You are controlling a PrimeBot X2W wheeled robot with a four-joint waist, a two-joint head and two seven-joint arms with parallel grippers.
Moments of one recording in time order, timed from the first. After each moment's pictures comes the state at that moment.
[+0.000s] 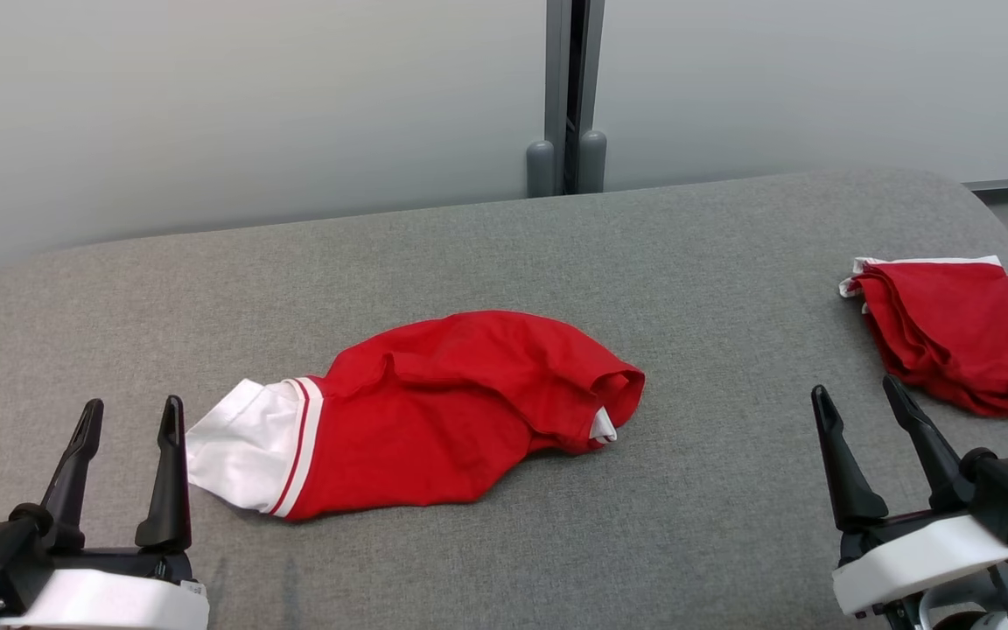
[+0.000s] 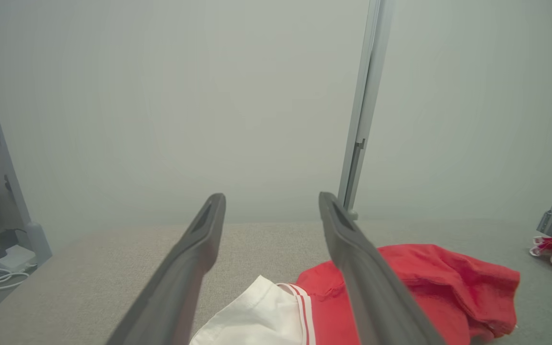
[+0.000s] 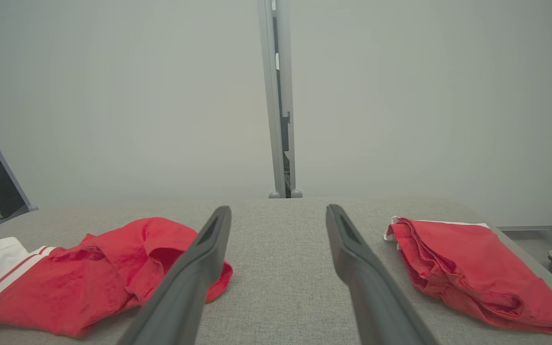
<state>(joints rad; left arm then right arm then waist) 0.08 0.37 -0.14 -0.10 -0.50 0.15 -0.20 0.00 -0.07 0.02 -0.05 0.19 0.13 -0.03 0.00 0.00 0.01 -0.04</state>
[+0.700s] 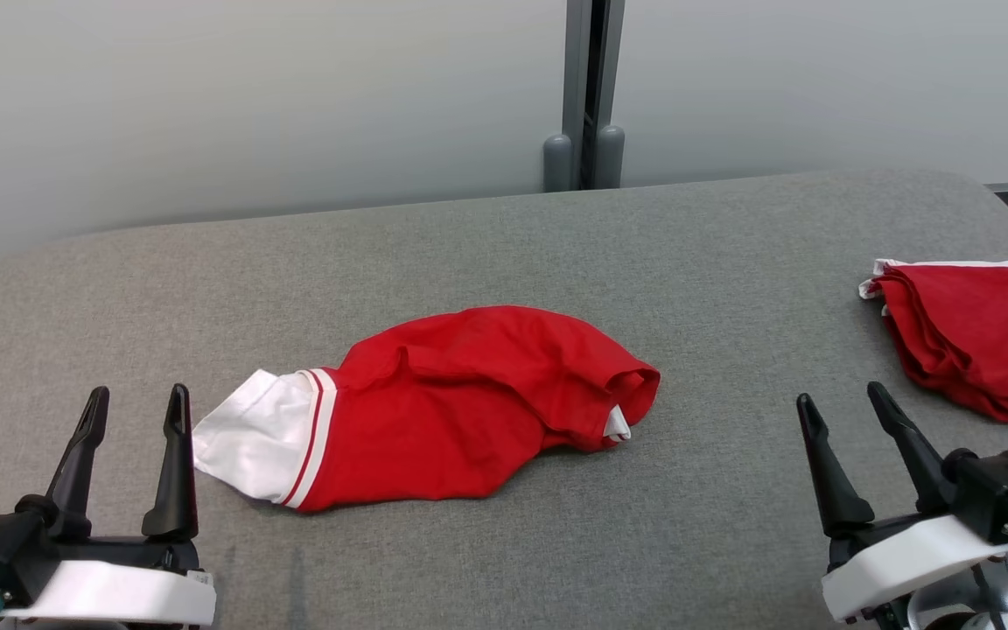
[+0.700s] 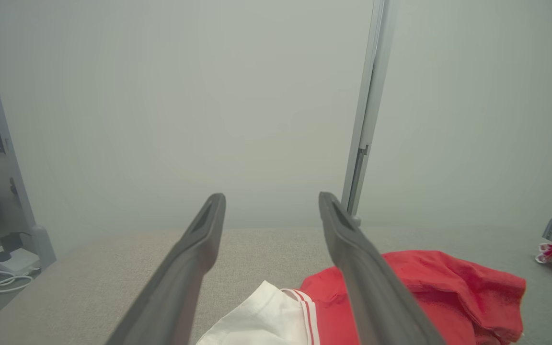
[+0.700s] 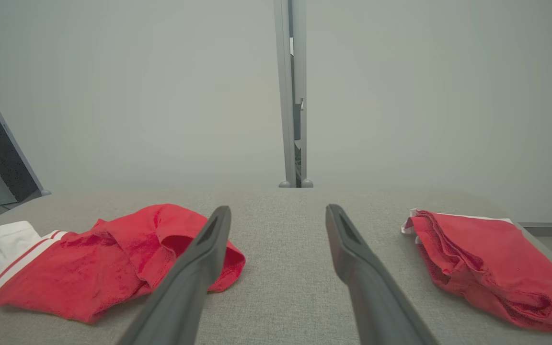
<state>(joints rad) 0.06 0.36 -0.15 -0.09 -0.50 0.15 -0.23 0.00 -0.07 0.04 -0.04 0.19 0.13 -0.01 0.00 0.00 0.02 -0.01</state>
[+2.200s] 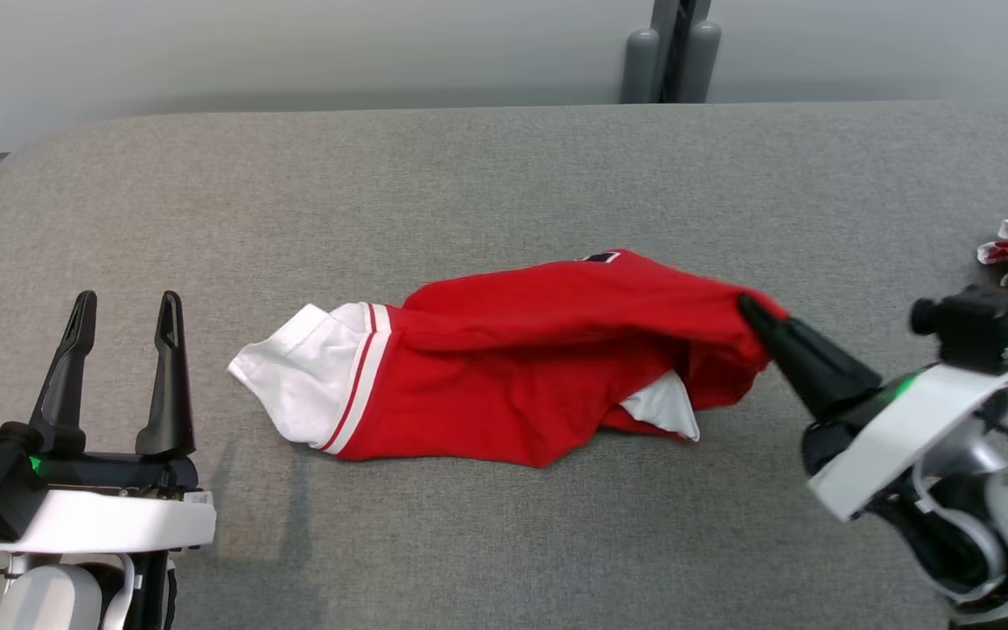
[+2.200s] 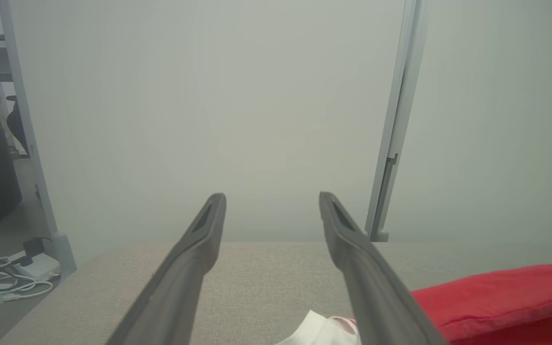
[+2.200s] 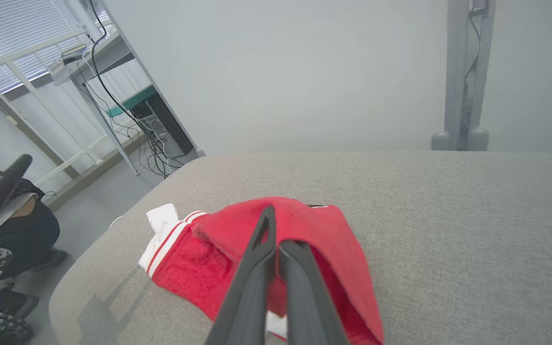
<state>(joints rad) -0.10 0.29 -0.09 -0.05 -0.43 0.05 -0.26 -0.30 -0.32 0.34 -0.04 0.73 0.13 0.22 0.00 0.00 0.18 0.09</state>
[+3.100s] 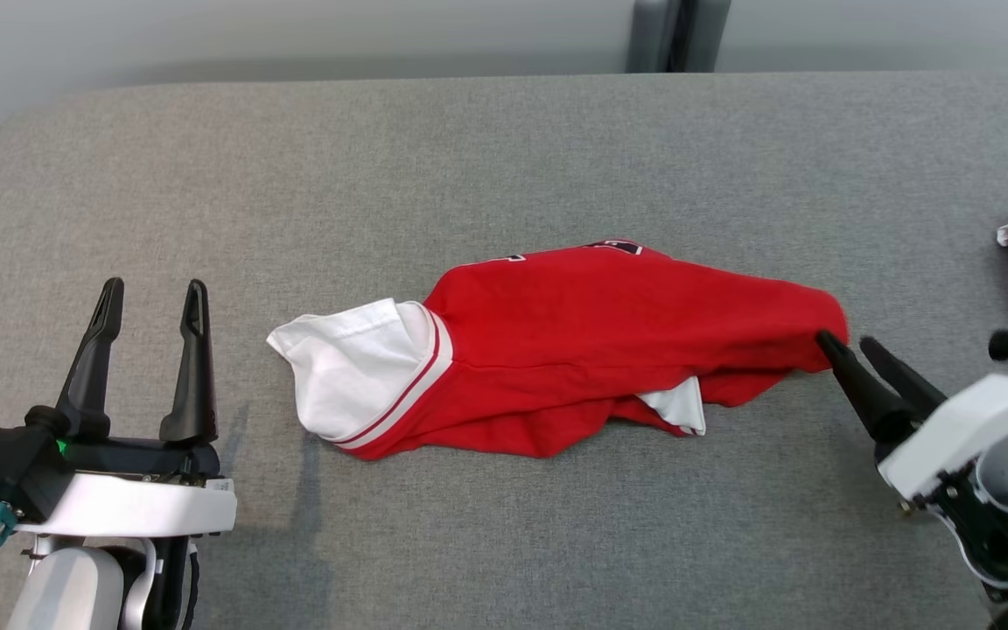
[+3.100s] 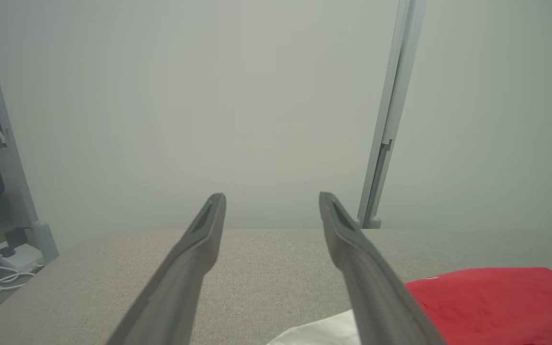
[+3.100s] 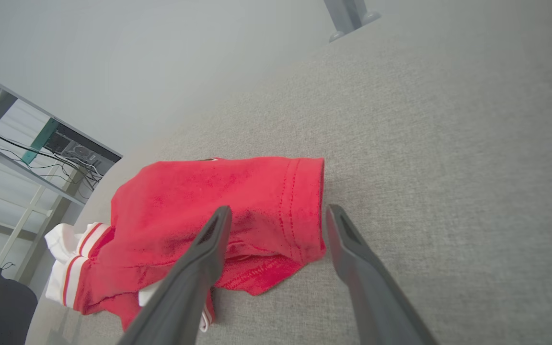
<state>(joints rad) -0.14 0.22 -0.06 0.00 -0.37 -0.02 -0.26 -0.32 -0.31 0.19 0.28 0.92 0.13 0.24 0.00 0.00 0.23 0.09</state>
